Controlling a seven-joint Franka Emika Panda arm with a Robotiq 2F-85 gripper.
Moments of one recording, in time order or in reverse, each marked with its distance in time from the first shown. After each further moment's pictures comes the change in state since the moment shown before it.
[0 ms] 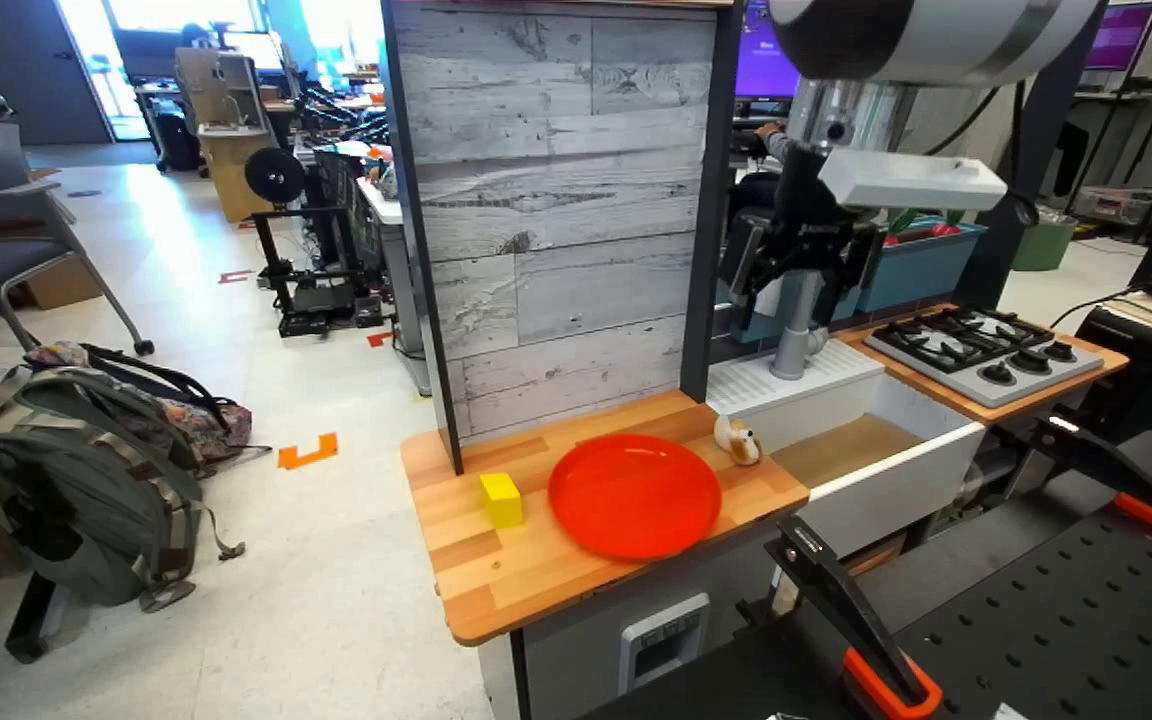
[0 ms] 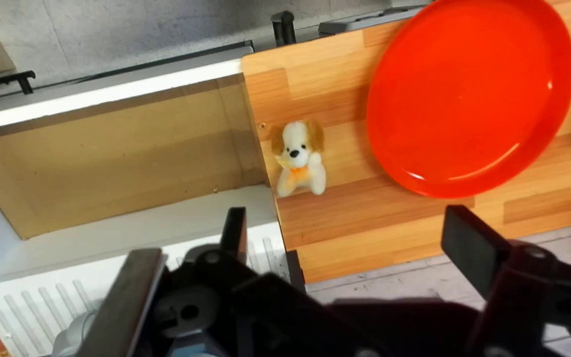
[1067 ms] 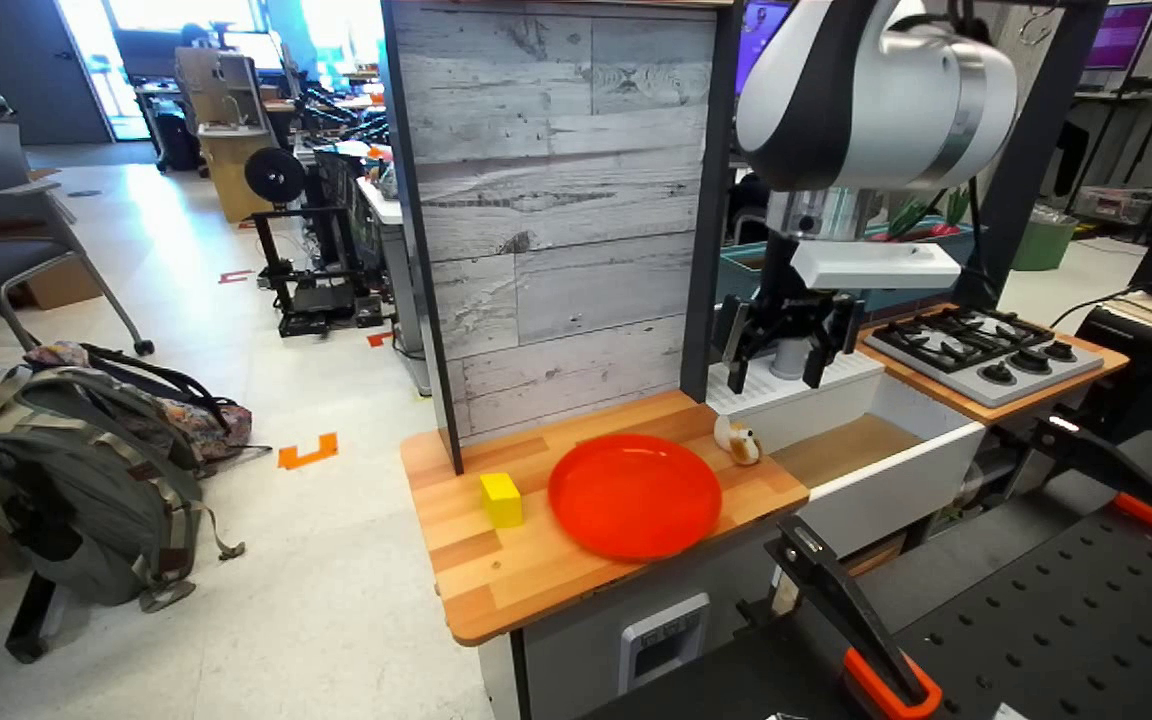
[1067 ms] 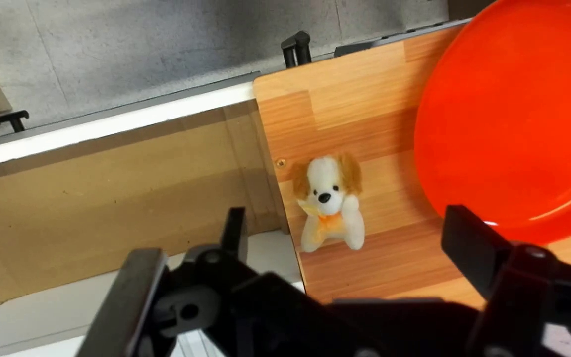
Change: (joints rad) arm -0.010 0.217 -0.007 0.159 -0.001 -0.036 0.014
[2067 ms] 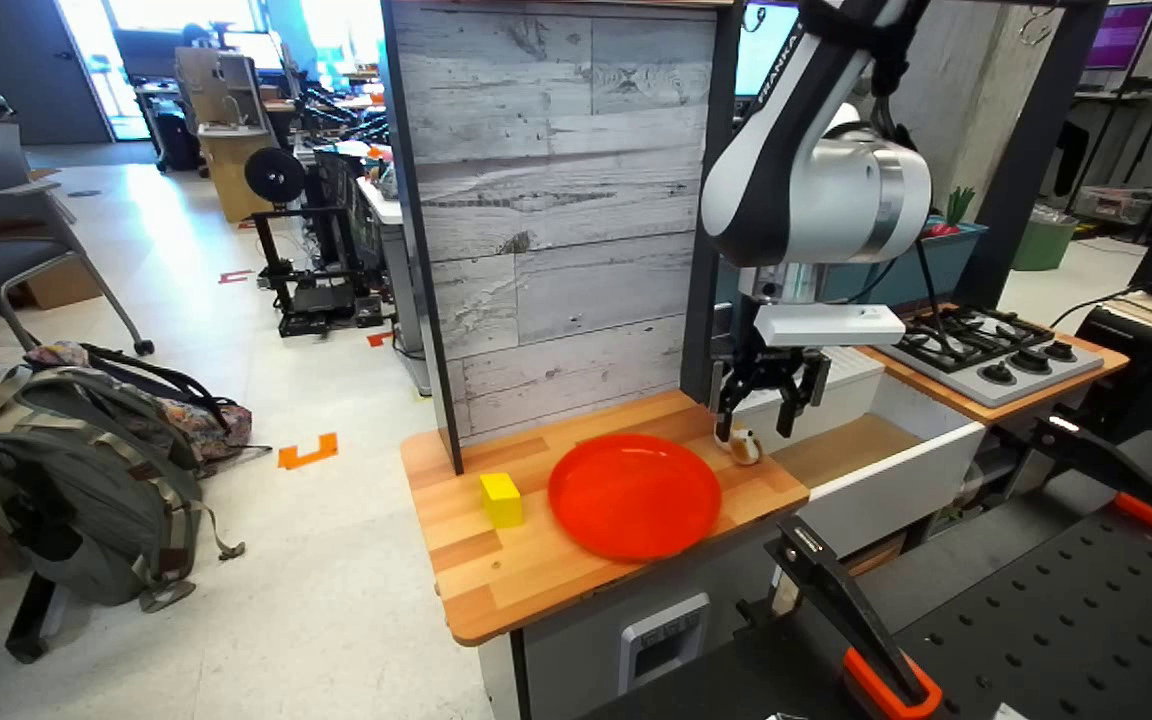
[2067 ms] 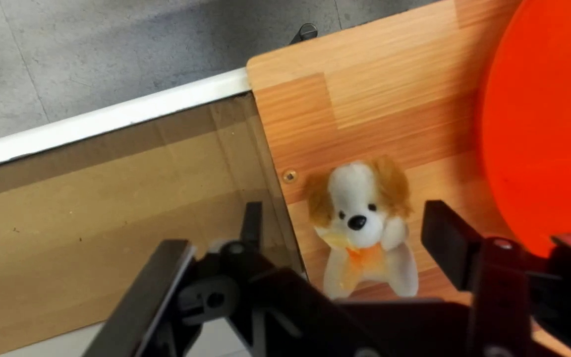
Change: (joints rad) arm -0.003 0.244 -0.005 0.253 0.000 -0.091 0.036
